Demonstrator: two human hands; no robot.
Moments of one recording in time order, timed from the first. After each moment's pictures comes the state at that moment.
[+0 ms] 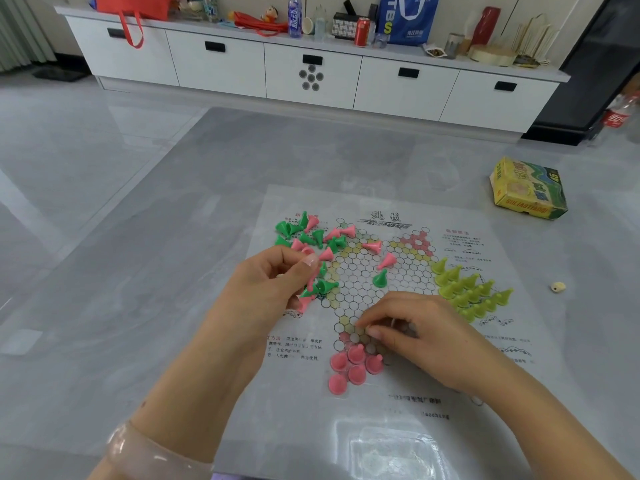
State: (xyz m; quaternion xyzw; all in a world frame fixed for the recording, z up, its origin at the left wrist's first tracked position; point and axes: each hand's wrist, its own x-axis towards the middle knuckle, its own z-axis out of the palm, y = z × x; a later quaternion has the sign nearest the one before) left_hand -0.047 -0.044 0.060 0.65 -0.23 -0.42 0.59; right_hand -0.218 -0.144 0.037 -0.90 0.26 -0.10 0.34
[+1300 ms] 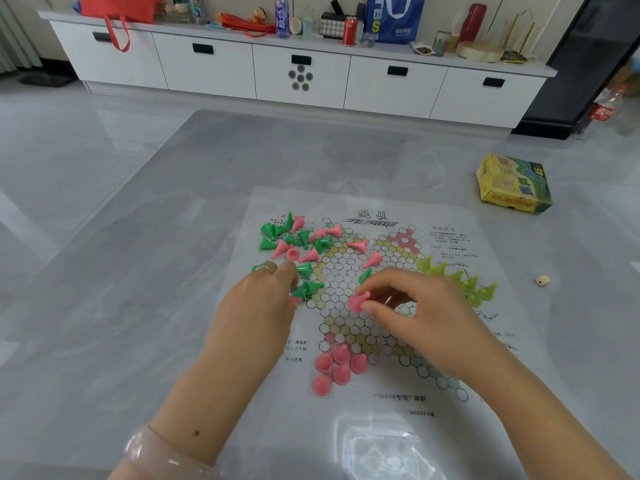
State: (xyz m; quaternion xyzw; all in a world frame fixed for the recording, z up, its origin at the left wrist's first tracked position) left_hand -0.049 -0.056 0.032 0.83 -0.52 -0.06 0.21; right_hand -0.219 -0.143 0.056 -0.86 0.29 -0.20 0.37
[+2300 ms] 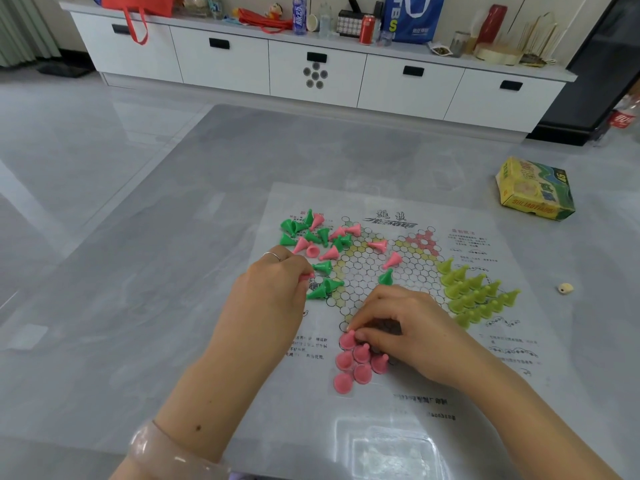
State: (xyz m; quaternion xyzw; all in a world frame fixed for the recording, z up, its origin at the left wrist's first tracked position) left_hand -0.043 -0.044 0.046 0.80 -0.50 -0.07 0.31; right_hand -0.200 -0.142 0.031 -0.92 0.25 -0.07 0.31
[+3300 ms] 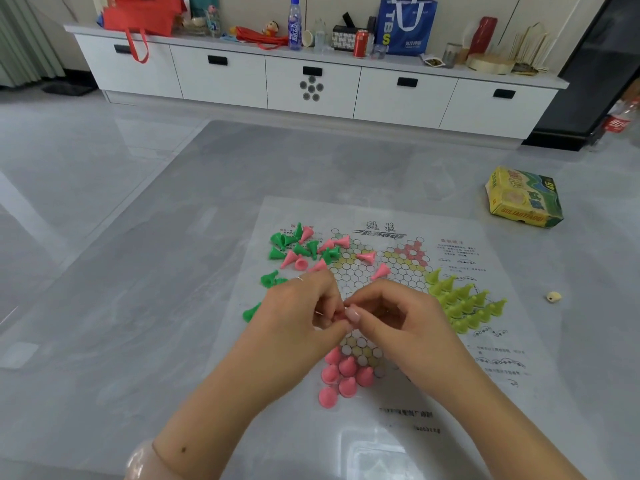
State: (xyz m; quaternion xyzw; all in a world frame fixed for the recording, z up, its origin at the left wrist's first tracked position) left_hand -0.069 -0.046 0.054 0.69 -0.56 -0.20 0.42; right_hand -0.201 -0.129 0.046 -0.77 0.29 -0.25 0.51
